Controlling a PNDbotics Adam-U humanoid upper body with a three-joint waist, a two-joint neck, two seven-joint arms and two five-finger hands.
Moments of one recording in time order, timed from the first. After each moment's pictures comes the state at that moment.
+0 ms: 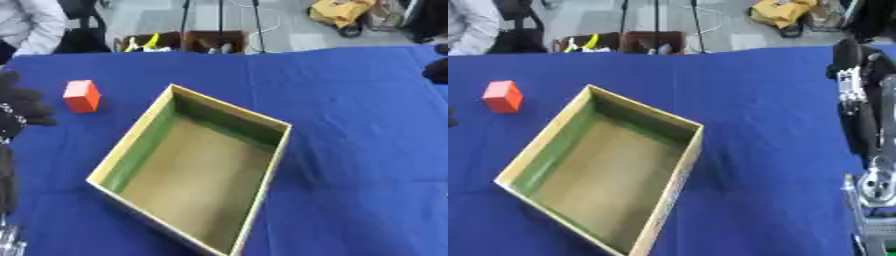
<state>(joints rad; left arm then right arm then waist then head) -0.36 0.16 0.04 -1.98 -0.22 -0.13 0.12 -0.36 -0.26 -0.15 -1.98 0.41 0.10 -0.26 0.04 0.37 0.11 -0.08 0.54</state>
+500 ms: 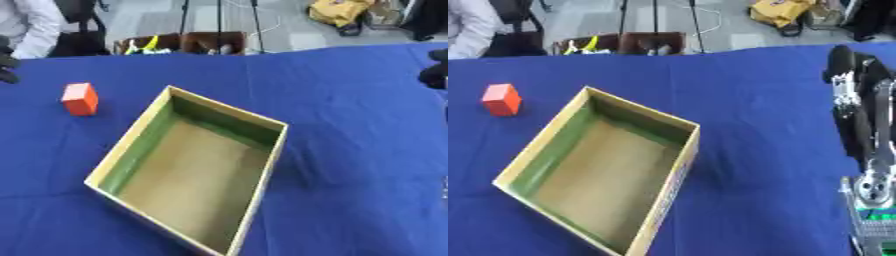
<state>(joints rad) -0.51 0.37 0.06 -1.98 -0.35 -0.08 0.07 -0.34 -0.27 -0.16 -1.98 0.41 0.10 -0.26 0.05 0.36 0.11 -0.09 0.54</state>
